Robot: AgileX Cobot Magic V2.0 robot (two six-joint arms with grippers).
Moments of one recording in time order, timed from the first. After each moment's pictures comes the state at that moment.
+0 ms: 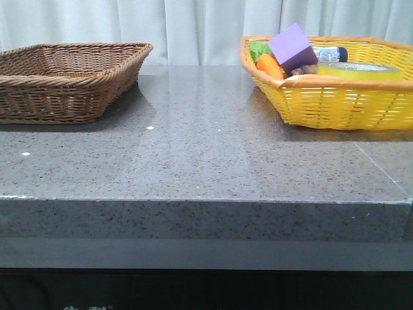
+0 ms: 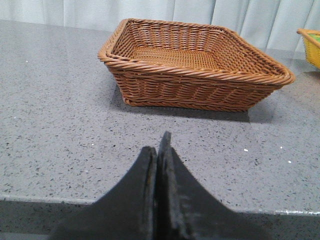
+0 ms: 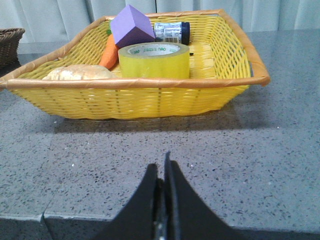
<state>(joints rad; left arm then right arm) -0.09 -0.01 0.01 -0.09 0.18 -0.01 0.05 -0.01 0.03 0.16 0.12 -0.04</state>
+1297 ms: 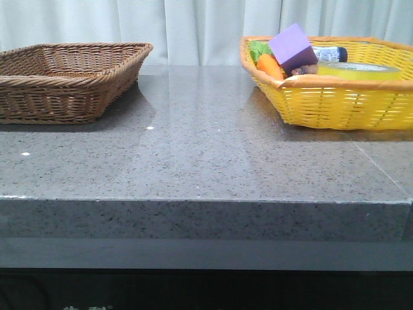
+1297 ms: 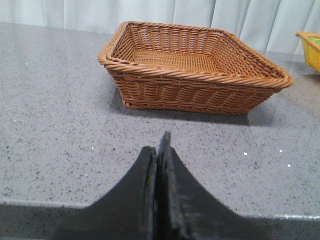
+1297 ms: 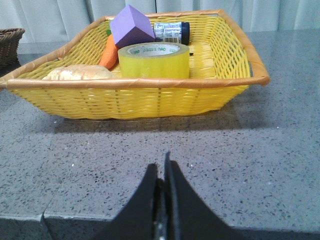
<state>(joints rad) -0.09 -0.01 0.01 -0.09 0.16 -0.01 0.05 -0.01 0.03 0.16 0.12 -0.04</state>
